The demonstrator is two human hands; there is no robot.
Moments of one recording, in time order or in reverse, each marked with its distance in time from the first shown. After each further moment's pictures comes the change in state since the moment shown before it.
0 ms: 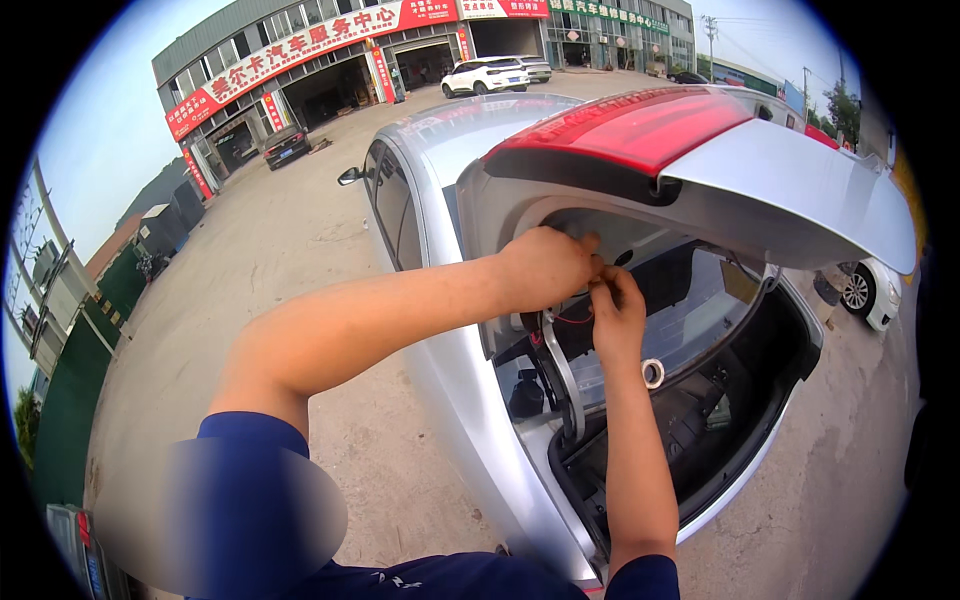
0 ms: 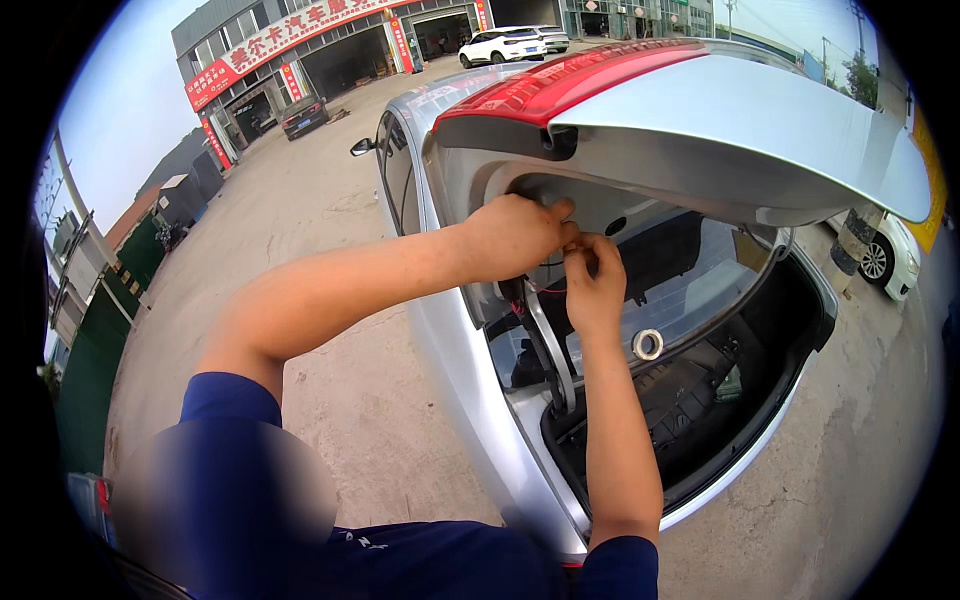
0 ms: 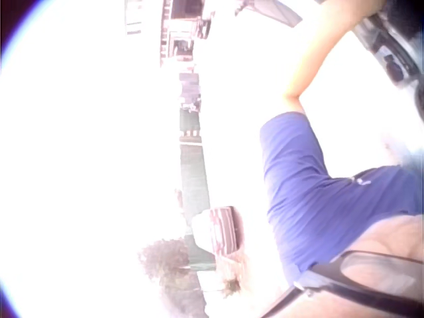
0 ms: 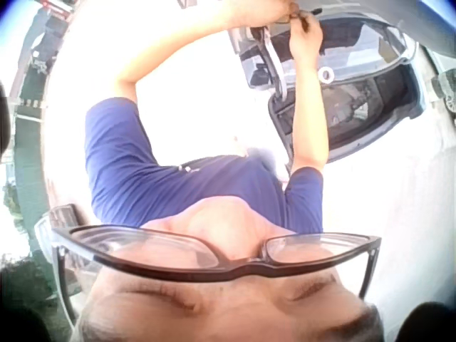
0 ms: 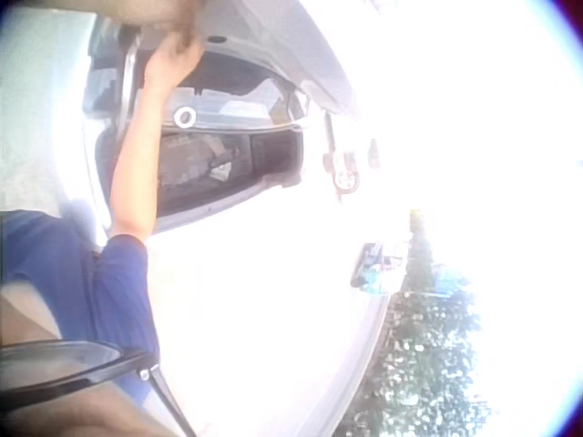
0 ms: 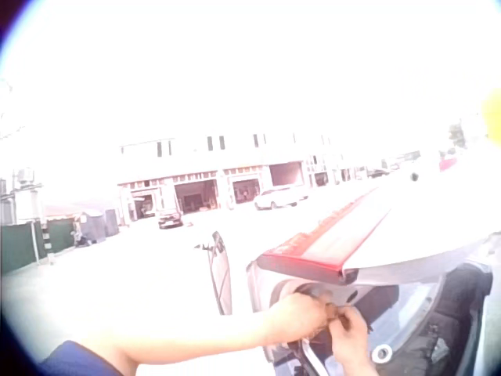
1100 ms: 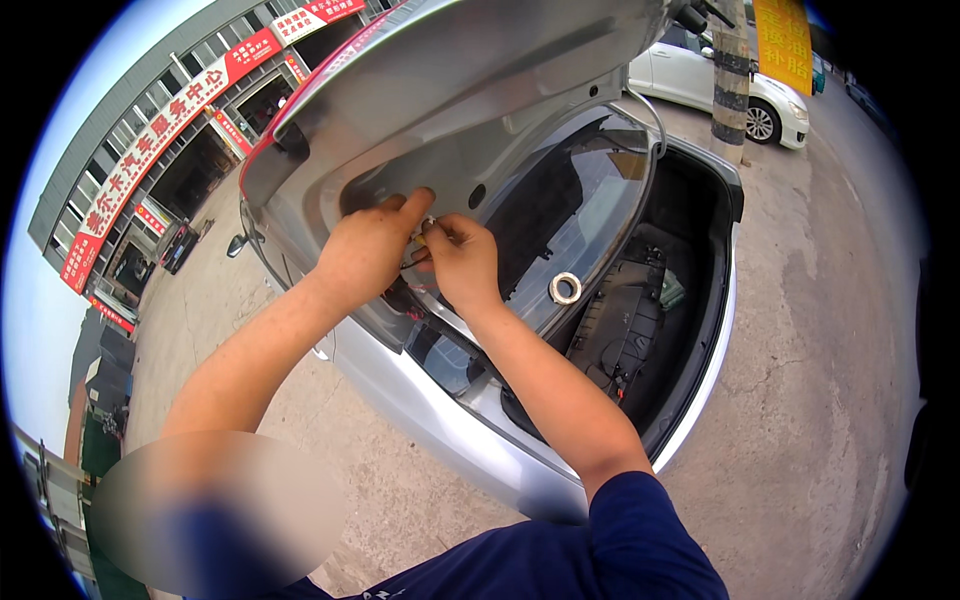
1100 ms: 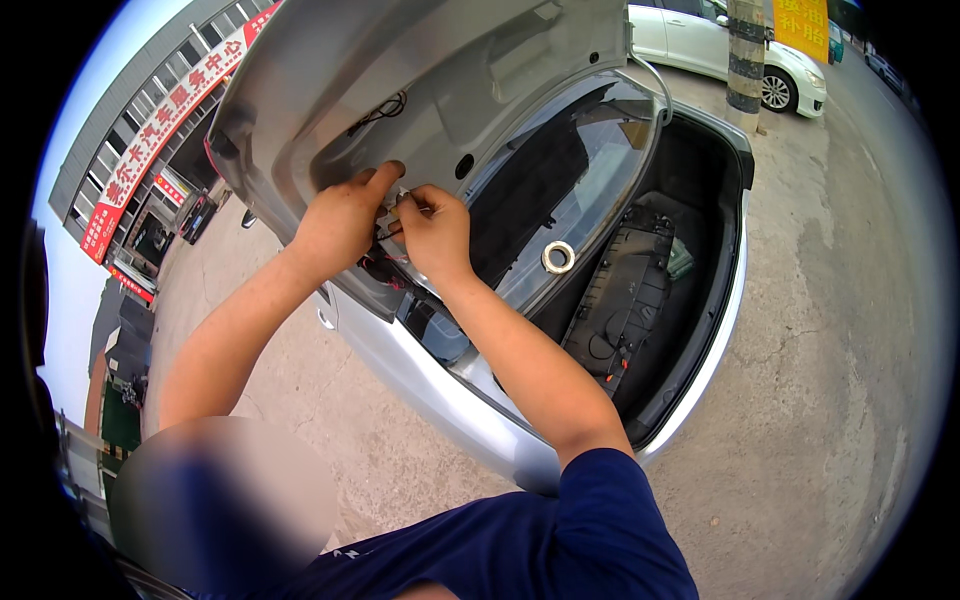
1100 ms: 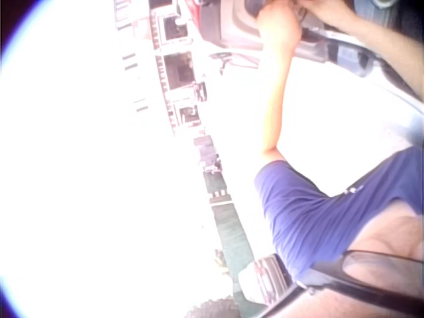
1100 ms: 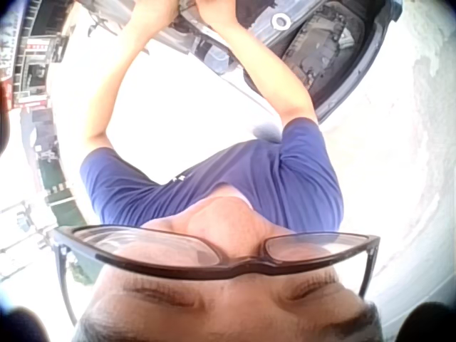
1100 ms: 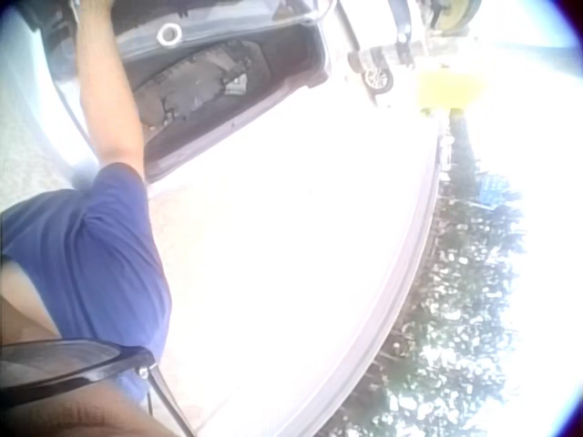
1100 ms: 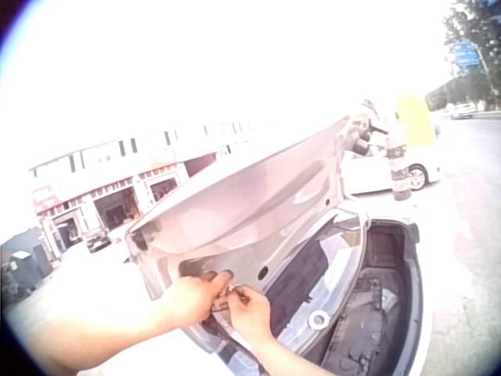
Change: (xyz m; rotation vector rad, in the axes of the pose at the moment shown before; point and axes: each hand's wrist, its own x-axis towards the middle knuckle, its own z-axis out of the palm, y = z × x) left_hand 0.010 0.012 -0.015 -0.064 -0.019 -0.160; right_hand 0.000 -0.033 0.028 0.485 0.157 0.268
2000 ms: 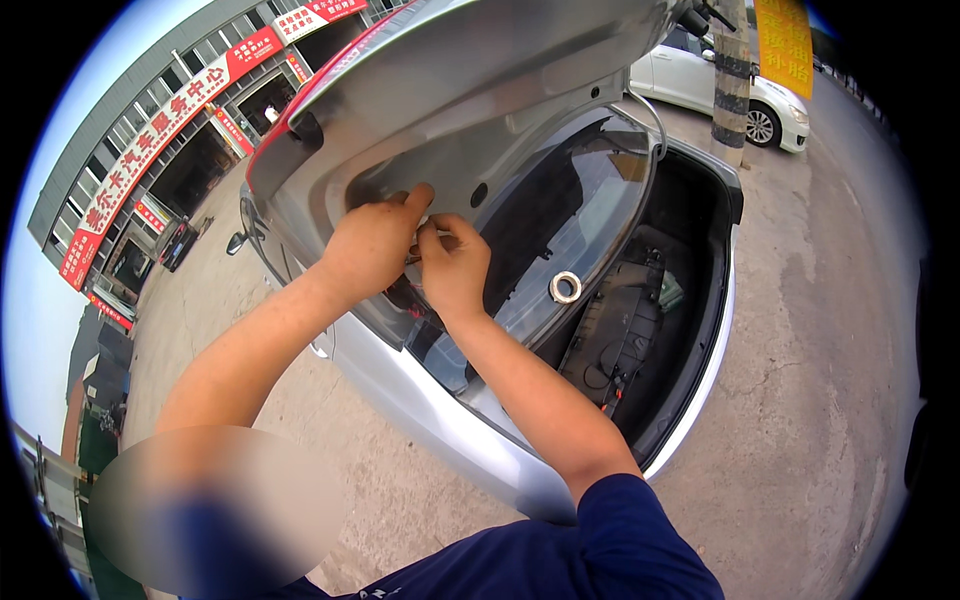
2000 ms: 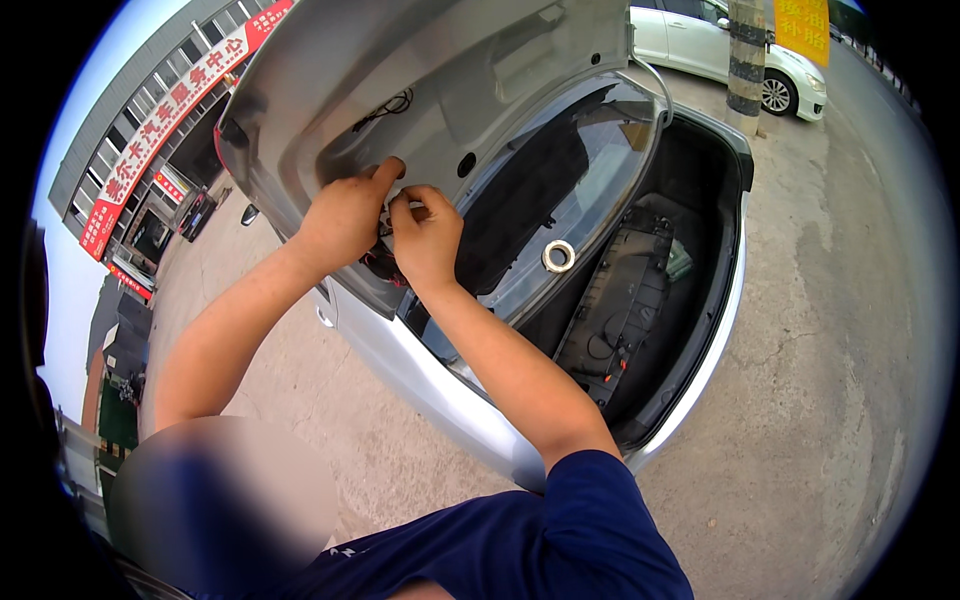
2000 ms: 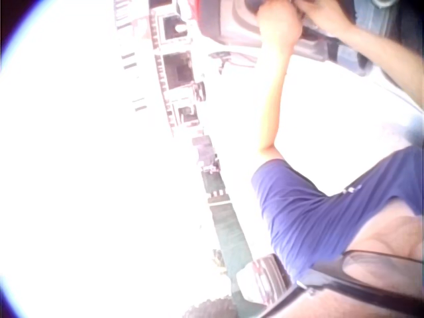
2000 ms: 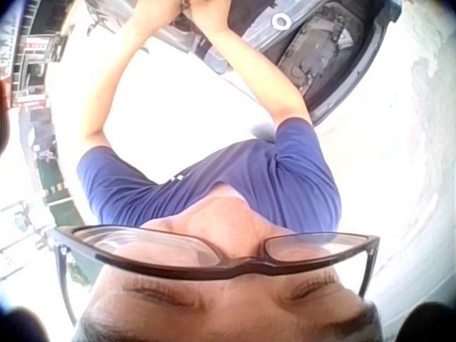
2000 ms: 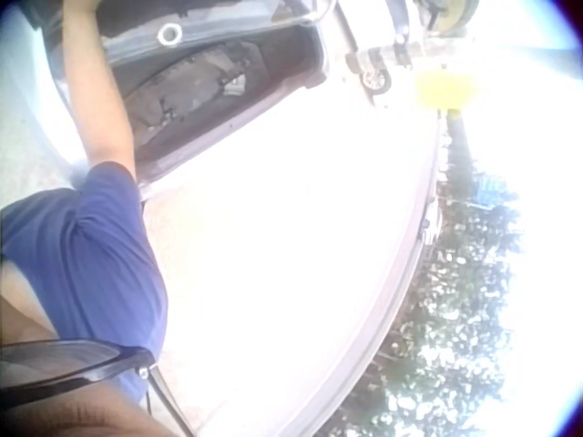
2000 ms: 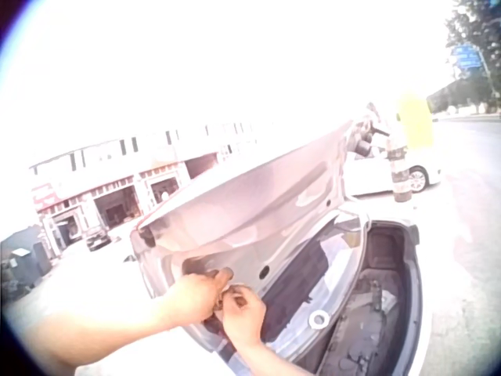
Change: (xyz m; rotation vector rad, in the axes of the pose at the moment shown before) left_hand 0.003 0.001 0.000 -0.004 -0.001 0.026; right_hand -0.010 0.022 0.019 0.042 0.203 -0.133
